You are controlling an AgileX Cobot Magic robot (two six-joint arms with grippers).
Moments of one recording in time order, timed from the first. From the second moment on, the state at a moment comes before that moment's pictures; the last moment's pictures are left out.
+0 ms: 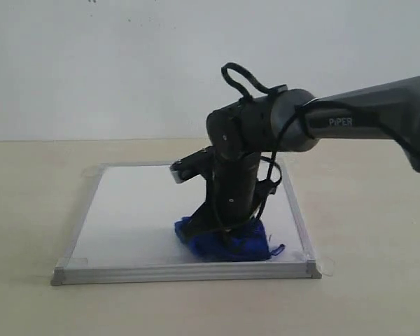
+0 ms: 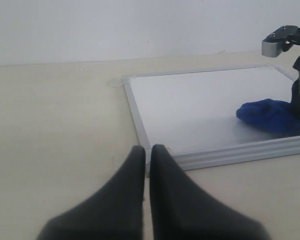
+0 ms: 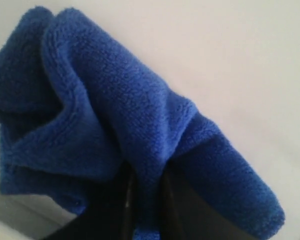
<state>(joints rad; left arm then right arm) -0.04 0.00 0.00 -0.05 0.32 0.04 0.62 2.20 -1.63 -0.05 0.91 0.03</state>
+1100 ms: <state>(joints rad) -0.04 0.00 0.00 -0.05 0.32 0.04 0.78 2.20 -1.64 -0.07 0.86 -0.07</state>
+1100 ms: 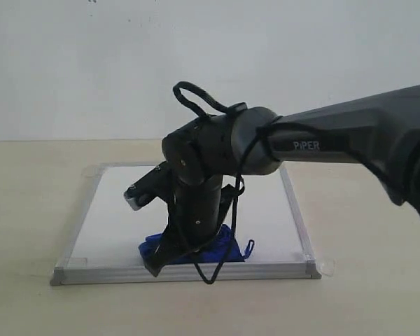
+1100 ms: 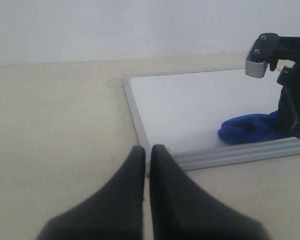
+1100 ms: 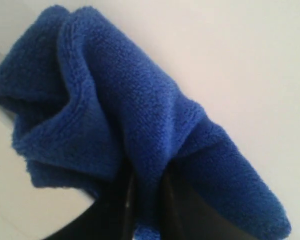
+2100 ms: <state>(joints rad) -0.04 0.00 0.00 -0.05 0.32 0.04 0.42 2.12 -1.63 -0.16 1.11 -0.03</state>
